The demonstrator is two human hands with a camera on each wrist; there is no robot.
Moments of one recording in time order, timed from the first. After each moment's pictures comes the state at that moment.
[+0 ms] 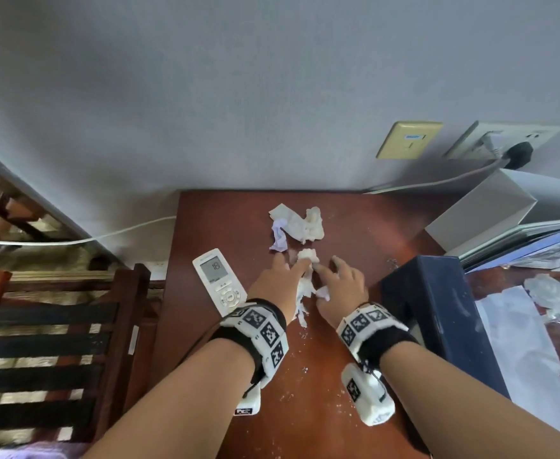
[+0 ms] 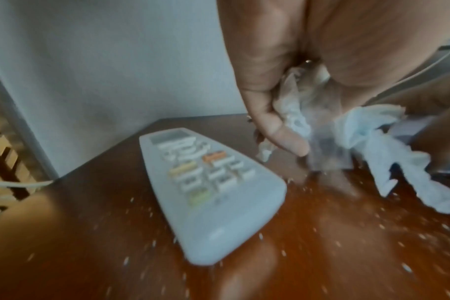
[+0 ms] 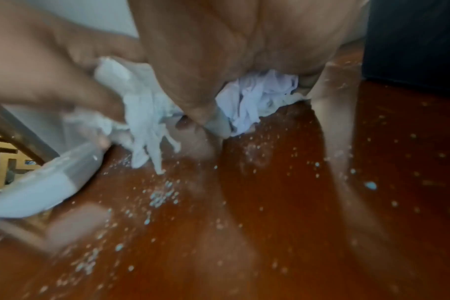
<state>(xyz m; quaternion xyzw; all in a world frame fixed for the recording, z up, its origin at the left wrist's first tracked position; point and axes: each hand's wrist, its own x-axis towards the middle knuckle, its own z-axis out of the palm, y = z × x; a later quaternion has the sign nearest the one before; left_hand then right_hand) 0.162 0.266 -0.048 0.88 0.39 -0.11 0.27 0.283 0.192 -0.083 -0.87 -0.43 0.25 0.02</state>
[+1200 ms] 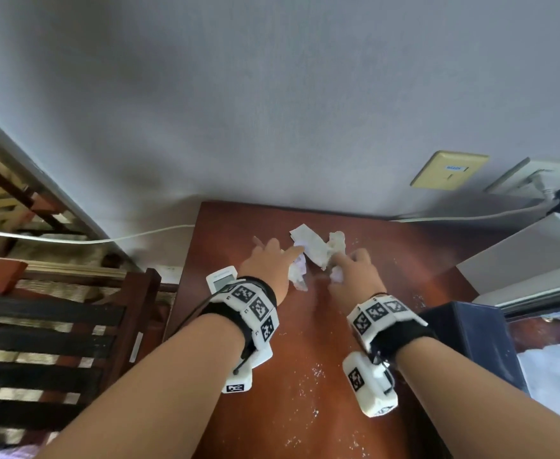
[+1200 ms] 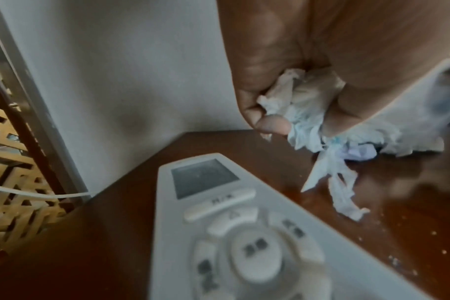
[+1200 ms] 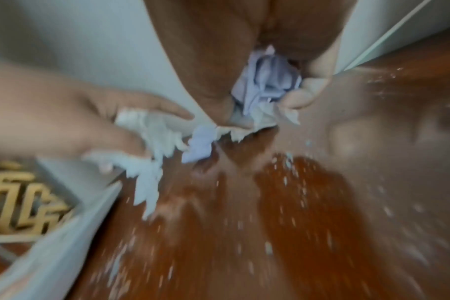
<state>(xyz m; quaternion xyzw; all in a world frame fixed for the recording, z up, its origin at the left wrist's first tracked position) 0.160 0.342 -0.053 0.87 0.43 -0.09 0.23 0.309 0.259 -0.064 -0.85 -0.46 0.23 0.08</state>
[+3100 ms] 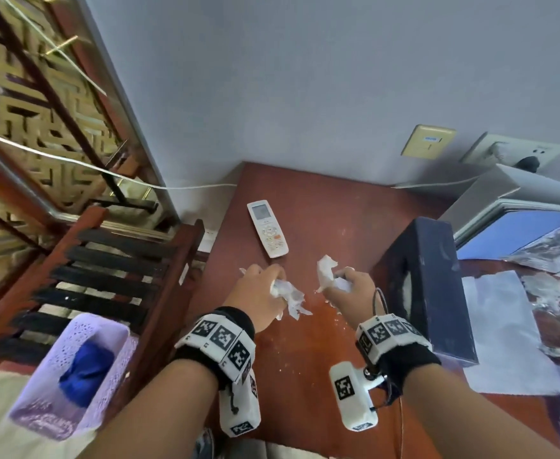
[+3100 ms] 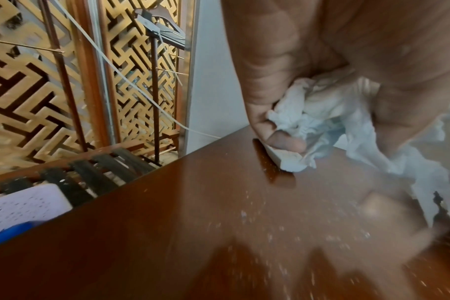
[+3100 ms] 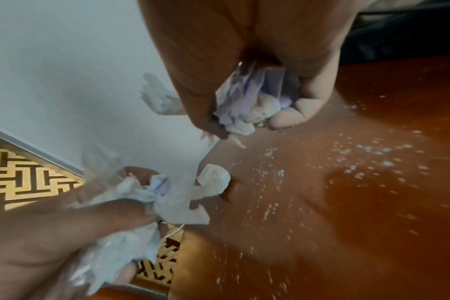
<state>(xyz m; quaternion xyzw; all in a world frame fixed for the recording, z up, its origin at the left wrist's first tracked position) 0.031 0.124 -0.012 0.78 0.52 0.03 0.35 0.222 0.070 -0.056 -0.80 -0.40 0.33 0.30</state>
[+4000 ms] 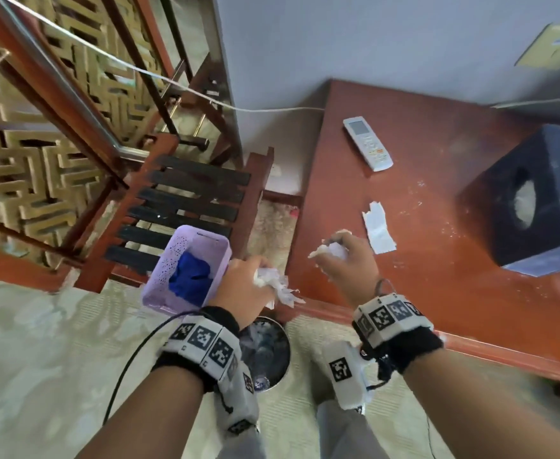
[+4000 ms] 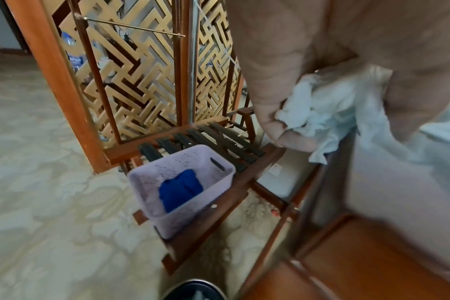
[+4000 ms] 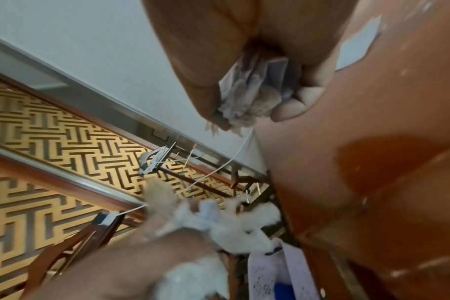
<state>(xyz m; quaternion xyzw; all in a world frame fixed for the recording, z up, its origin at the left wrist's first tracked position) -0.213 0.033 -0.042 0.69 0.61 0.02 0.40 -0.023 0.008 -0.058 -0.74 -0.43 0.38 0.35</state>
